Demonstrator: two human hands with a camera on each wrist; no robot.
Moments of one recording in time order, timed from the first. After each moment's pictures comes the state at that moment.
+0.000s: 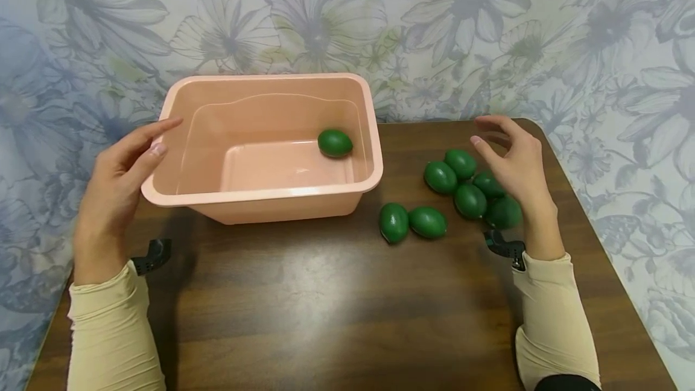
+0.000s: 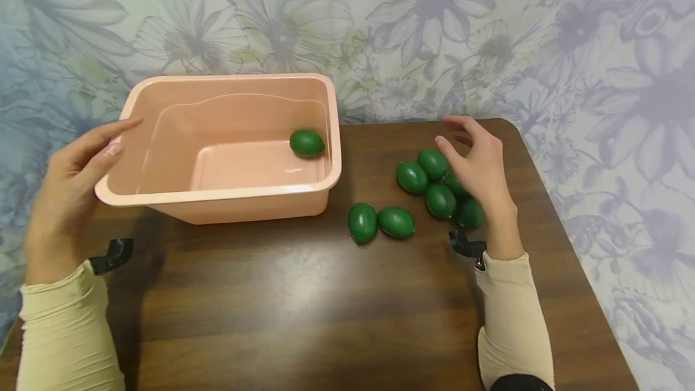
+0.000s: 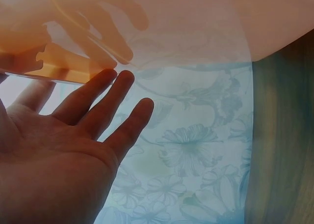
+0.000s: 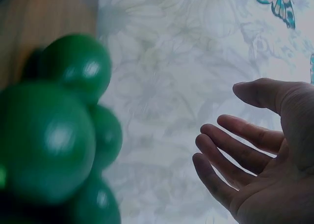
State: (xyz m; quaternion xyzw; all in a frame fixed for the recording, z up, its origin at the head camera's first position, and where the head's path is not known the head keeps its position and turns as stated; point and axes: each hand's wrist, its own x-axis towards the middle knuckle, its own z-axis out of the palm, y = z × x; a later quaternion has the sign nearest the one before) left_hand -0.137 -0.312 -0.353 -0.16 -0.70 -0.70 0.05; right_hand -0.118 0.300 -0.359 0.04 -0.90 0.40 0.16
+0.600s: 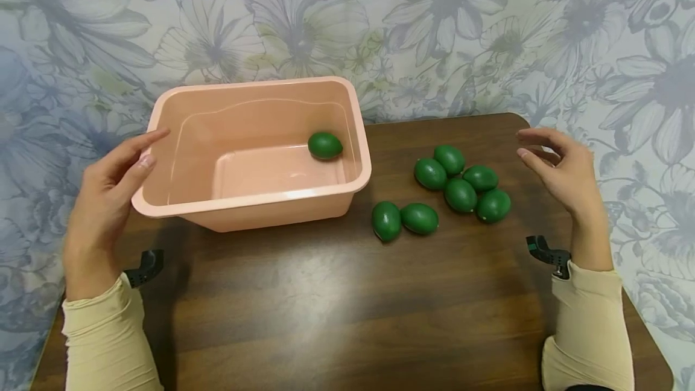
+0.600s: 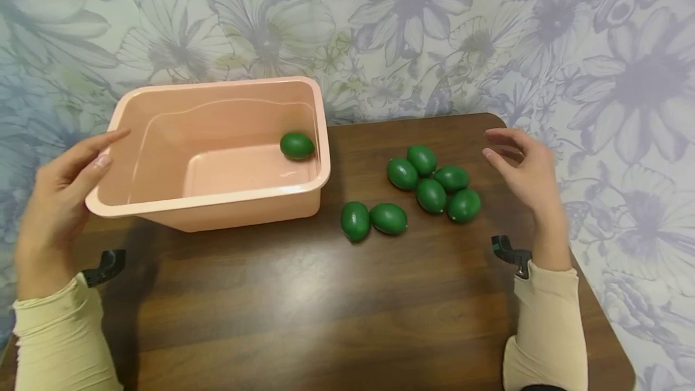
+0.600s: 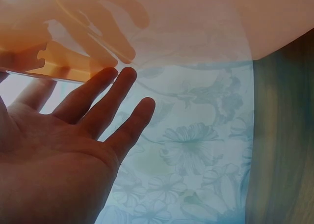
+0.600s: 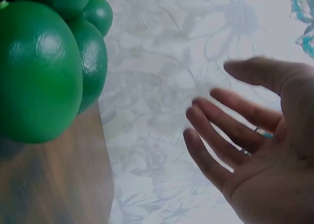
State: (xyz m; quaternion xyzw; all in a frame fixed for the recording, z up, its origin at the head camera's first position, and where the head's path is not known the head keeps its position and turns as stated) left_hand -0.134 -0.312 -0.350 -0.15 -0.74 -0.66 0.05; right_hand -0.079 0.395 -0.367 0.02 -0.88 0.45 0.16
